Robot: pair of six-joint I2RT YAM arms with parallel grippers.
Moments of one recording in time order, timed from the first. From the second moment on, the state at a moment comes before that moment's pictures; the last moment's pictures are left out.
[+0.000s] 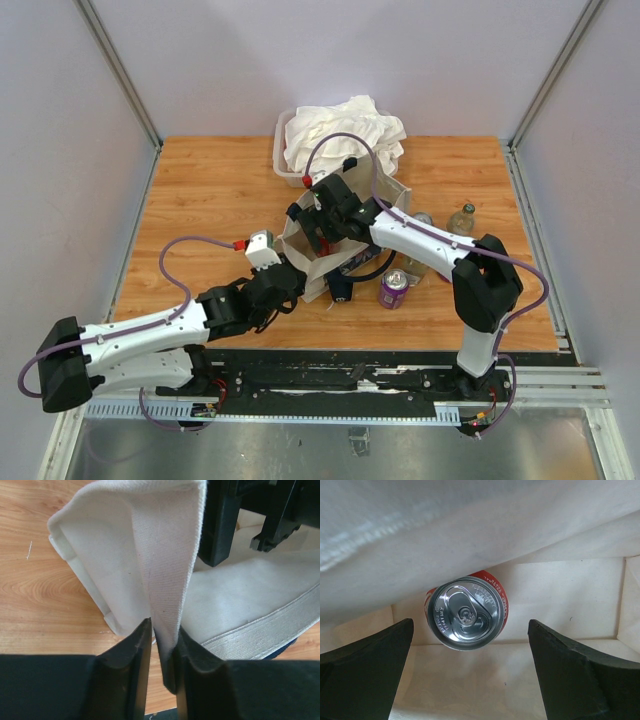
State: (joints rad) left arm -1.08 1.00 0.62 -0.24 -0.68 -1.05; right arm 0.80 1.82 1.45 -0.49 0.17 0.14
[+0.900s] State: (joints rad) left arm -1.04 1.14 0.61 -0.11 -0.63 -1.05; right arm 0.78 1.86 1.47 -0.49 0.12 0.12
